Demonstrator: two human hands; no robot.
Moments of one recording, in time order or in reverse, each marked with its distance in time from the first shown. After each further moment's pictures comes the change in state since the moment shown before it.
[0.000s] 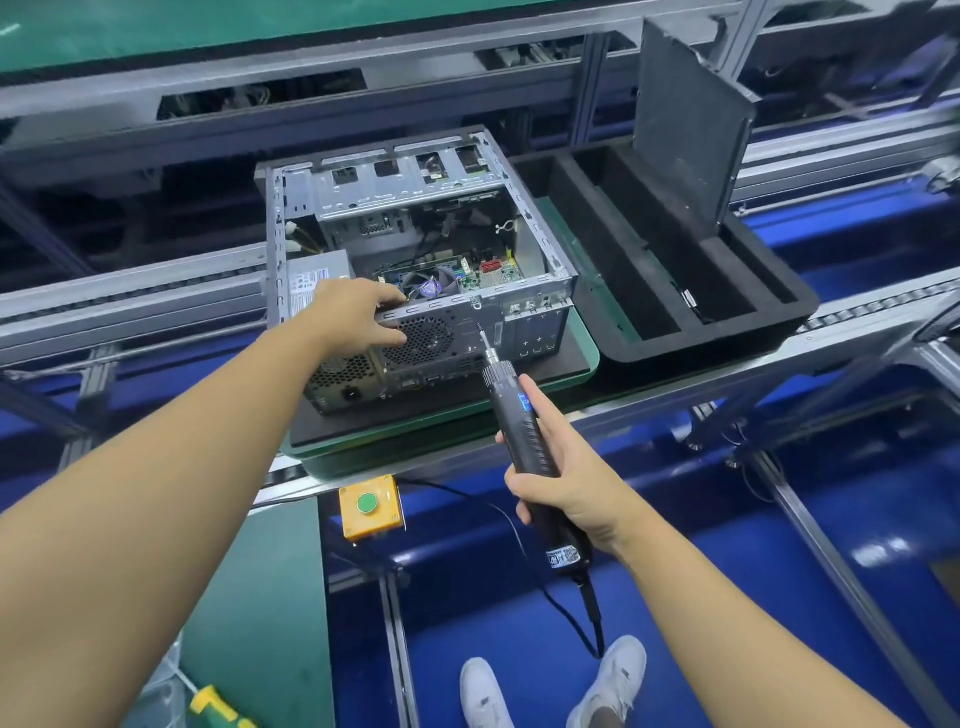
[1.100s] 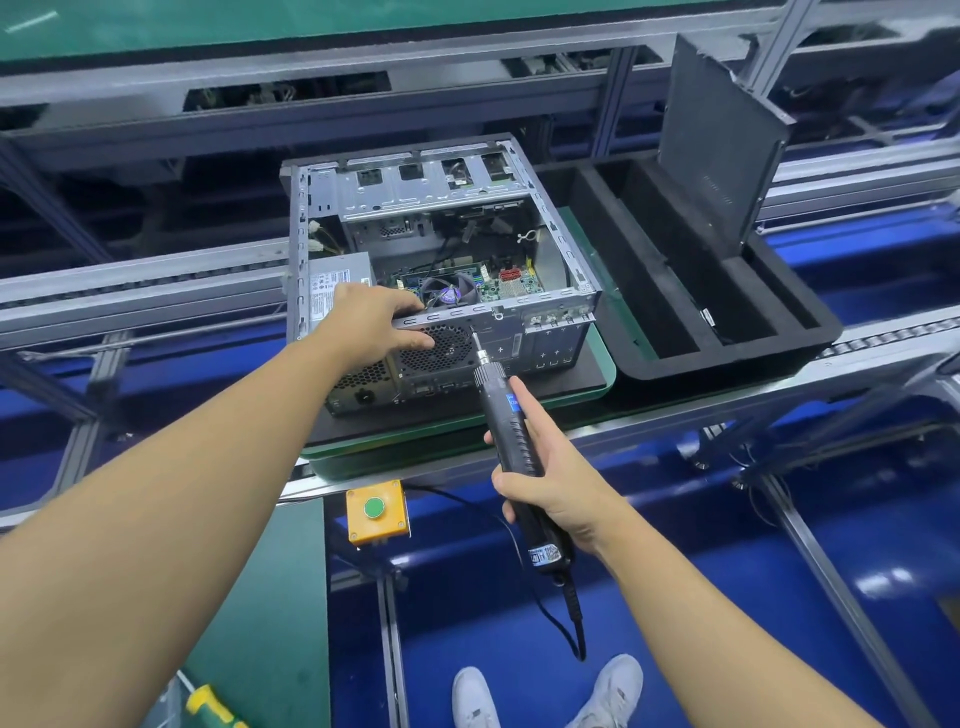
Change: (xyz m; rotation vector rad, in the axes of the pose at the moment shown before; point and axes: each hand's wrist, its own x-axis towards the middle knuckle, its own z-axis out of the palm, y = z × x) left_hand 0.005 -0.014 0.020 -0.082 0.107 -0.027; right_hand 0.029 -0.002 0.017 -0.027 -0.022 0.008
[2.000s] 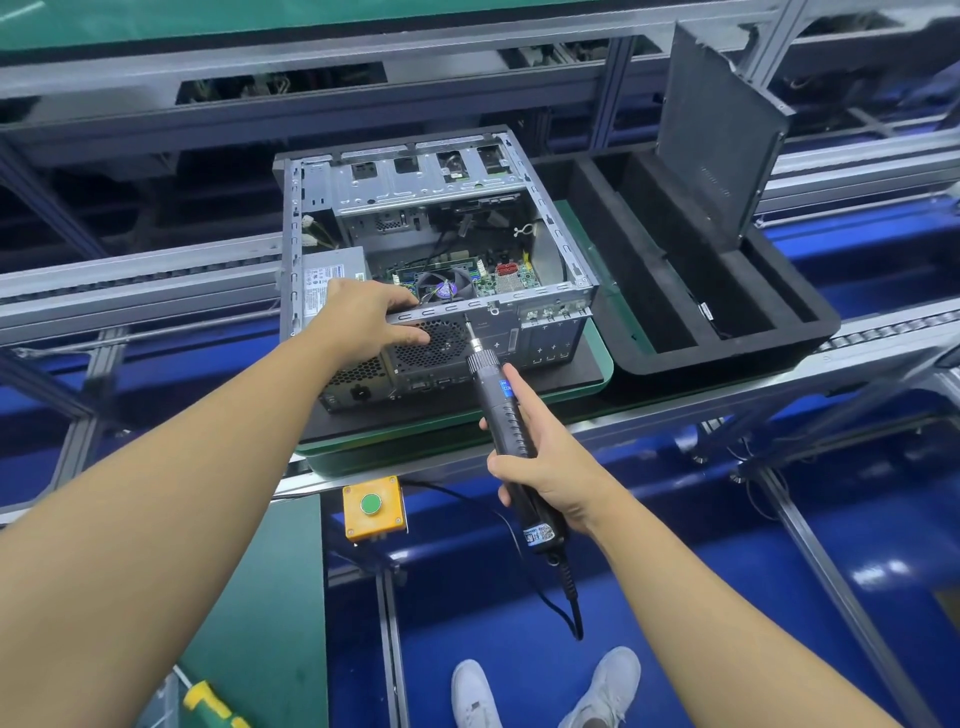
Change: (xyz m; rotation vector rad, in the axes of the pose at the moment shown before) left_hand 0.001 -0.004 0.003 -0.065 0.032 0.013; right_hand 0.014 -0.003 -0.004 -0.019 0.010 0.039
